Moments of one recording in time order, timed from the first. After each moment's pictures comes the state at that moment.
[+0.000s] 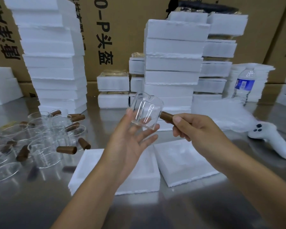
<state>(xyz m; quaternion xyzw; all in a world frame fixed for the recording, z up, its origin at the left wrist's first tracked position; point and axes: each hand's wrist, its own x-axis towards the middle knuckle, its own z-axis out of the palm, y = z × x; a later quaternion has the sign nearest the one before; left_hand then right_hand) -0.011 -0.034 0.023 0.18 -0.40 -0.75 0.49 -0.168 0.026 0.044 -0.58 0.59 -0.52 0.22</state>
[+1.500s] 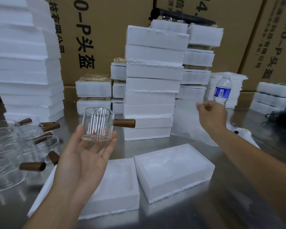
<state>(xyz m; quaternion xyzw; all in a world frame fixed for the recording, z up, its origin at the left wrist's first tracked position) 0.003 -0.057 0.010 0.13 -0.21 -0.79 0.56 -0.310 -0.044 0.043 -0.36 0.73 -0.57 -0.09</state>
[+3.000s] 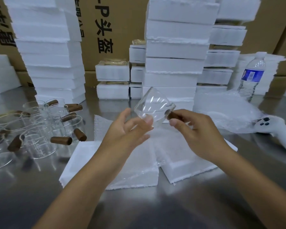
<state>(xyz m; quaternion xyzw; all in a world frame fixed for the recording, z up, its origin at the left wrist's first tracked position) -0.006 -0.041 0.007 0.30 -0.58 -0.62 0.44 -0.196 -0.001 0.008 -0.67 0.59 -0.45 0.03</state>
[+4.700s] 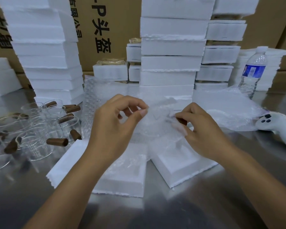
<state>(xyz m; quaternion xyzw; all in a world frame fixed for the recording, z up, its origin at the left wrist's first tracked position) -0.012 -0.046 0.027 0.27 -0.77 -0.17 0.55 -0.216 0.000 0.004 -0.69 0.62 -0.36 -0.04</state>
